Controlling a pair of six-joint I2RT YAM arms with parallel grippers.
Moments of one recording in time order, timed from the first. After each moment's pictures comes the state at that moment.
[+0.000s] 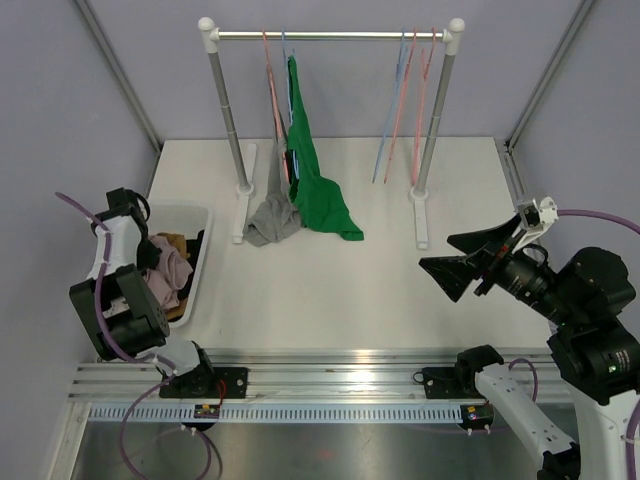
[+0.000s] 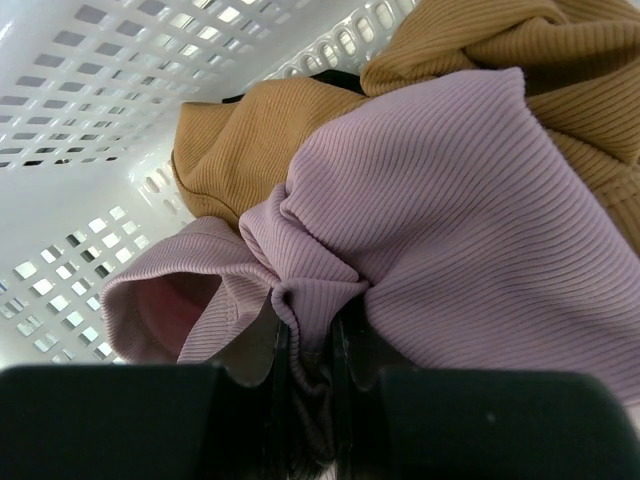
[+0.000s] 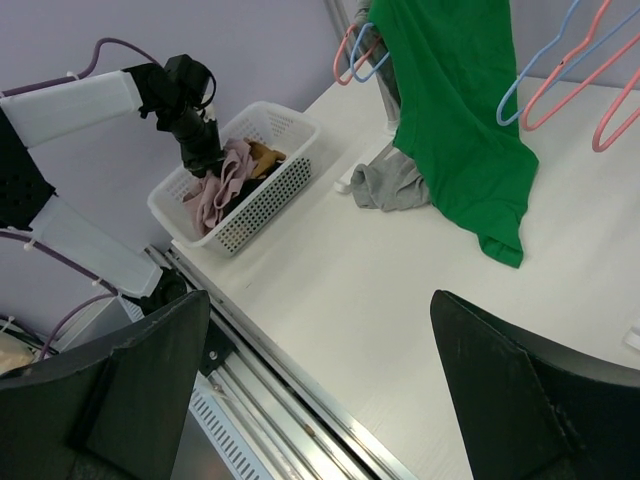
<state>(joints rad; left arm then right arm) 0.43 1.51 1.12 -0.89 -0.33 -0.44 0.29 0.60 1.32 -0.77 -0.51 0.34</state>
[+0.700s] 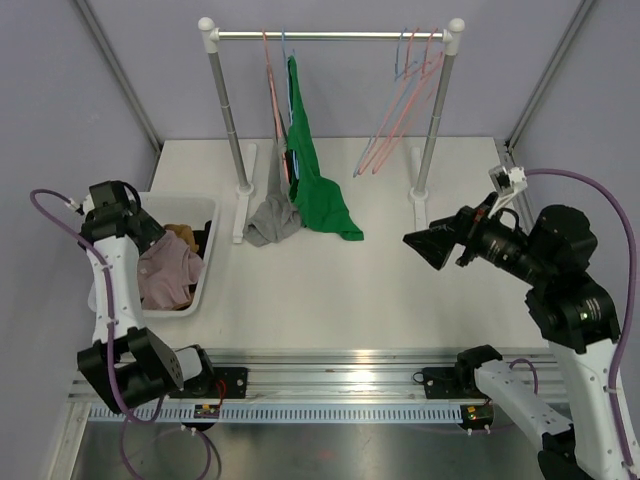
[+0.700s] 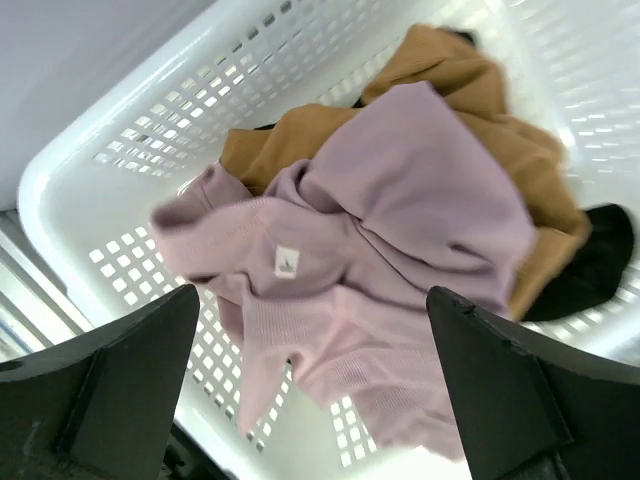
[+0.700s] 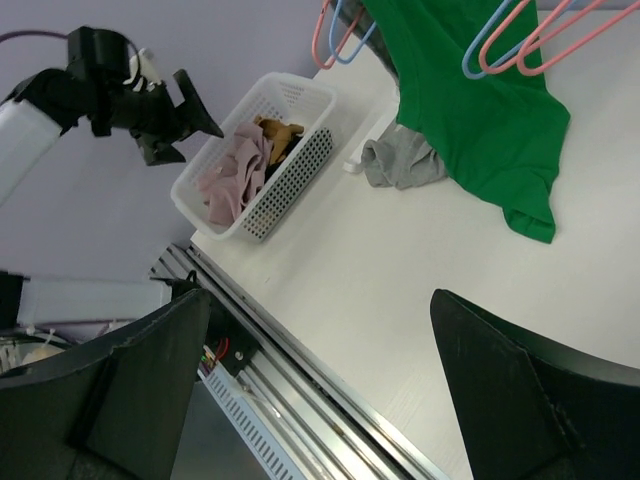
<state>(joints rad) 0.39 1.25 1.15 -0.90 -0.29 -0.44 0.29 0.73 1.30 -0.72 -0.54 0.42</state>
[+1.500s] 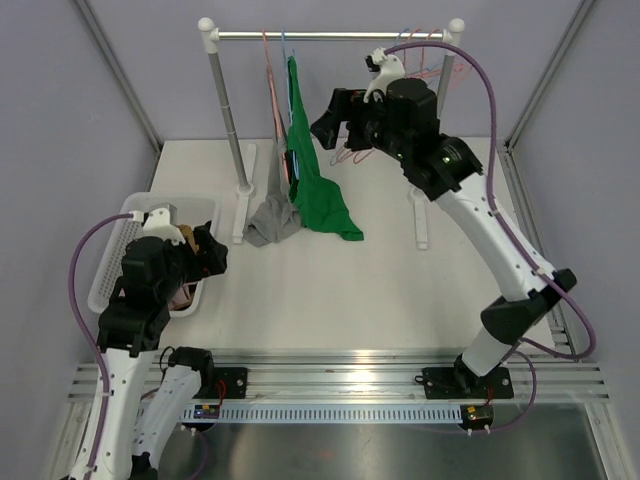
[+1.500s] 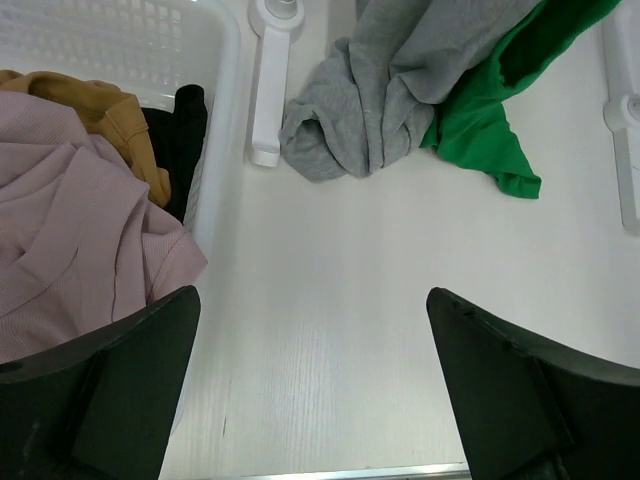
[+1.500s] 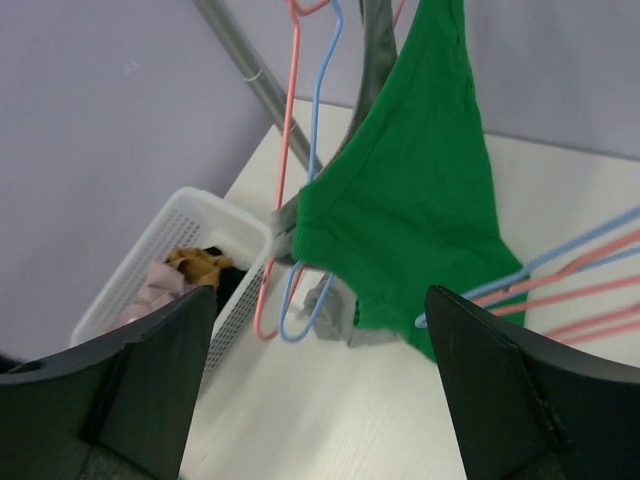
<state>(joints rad) -0.13 0.59 0.91 -0.78 -0.01 -0.33 0.63 1.63 2.00 -0.56 -0.03 0.40</state>
